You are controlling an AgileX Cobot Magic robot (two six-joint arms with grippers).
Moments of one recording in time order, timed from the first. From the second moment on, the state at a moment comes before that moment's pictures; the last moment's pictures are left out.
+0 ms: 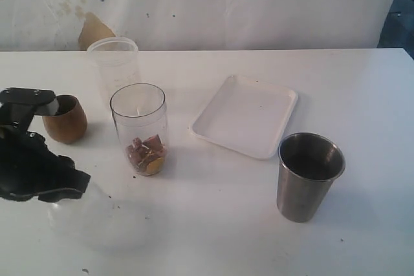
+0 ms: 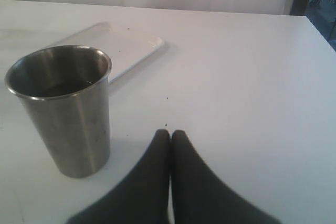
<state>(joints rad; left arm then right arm) -0.38 1.37 -0.69 -0.29 0.56 0.16 0.03 0.01 0.00 -0.08 0.34 0.08</state>
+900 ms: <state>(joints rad) -0.79 1.49 -0.84 -0.44 0.35 0.18 0.03 0.01 0.00 -0.08 0.34 0.08</state>
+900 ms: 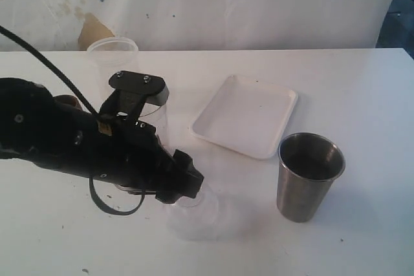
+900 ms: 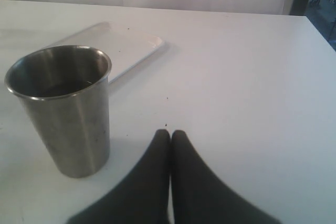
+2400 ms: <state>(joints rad) -0.79 0.05 -0.29 -0.22 0.21 0.19 0.03 0.01 0.00 -0.08 0.34 0.08</state>
